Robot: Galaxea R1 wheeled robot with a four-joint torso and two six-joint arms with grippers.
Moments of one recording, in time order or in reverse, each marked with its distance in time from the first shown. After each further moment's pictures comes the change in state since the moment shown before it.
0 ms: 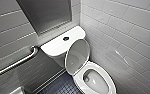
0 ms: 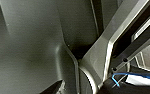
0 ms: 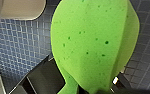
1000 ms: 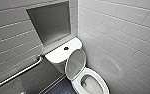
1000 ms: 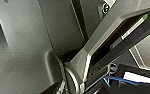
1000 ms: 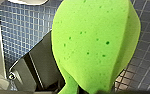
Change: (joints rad) left arm -0.005 -0.005 0.001 0.000 0.006 -0.007; right arm -0.164 0.245 -0.286 -0.148 0.135 -0.007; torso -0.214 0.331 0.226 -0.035
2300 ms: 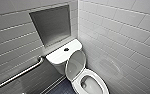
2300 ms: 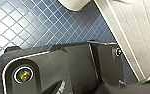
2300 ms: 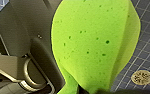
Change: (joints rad) left arm -0.269 -0.126 0.087 -0.283 0.041 -0.008; right arm -0.134 0.353 -0.482 -0.045 -0.049 -0.013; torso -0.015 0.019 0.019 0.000
